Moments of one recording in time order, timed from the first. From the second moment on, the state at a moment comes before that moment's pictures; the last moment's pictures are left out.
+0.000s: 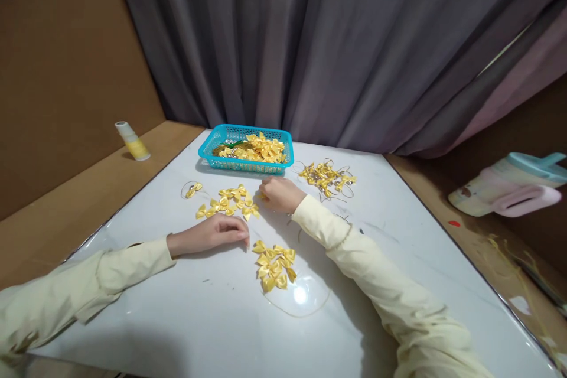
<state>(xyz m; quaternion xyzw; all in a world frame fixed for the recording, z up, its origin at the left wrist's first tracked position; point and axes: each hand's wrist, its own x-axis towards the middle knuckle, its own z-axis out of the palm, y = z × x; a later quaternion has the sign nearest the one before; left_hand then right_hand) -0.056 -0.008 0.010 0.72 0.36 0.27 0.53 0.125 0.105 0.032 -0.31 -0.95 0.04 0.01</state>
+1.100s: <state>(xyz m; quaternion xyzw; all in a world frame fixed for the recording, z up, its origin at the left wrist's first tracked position) -0.046 -0.012 -0.001 0.62 0.42 0.36 0.56 0.145 0.017 0.047 -0.30 -0.91 0.26 0.15</state>
